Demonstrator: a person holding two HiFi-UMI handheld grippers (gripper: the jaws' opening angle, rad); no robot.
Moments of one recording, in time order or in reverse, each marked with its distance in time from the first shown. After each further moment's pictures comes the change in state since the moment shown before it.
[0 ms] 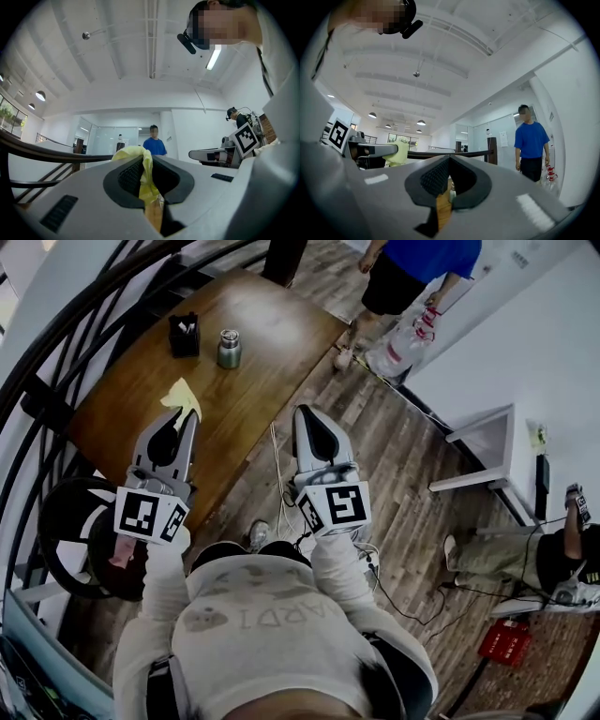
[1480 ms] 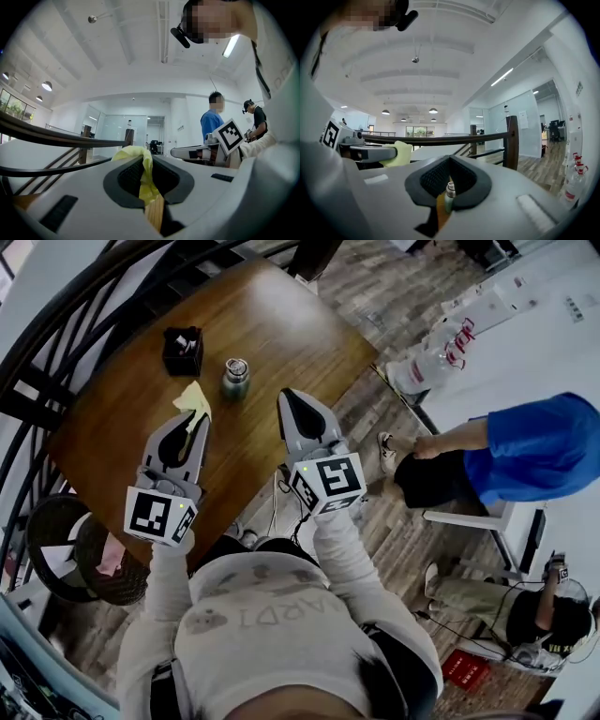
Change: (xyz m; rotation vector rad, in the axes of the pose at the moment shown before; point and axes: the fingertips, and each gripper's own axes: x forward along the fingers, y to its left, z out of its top) left arm 0.163 0.099 -0.075 -0.054 0.135 0.103; right arm 0.231 -0.073 -0.084 0.072 0.185 0.239
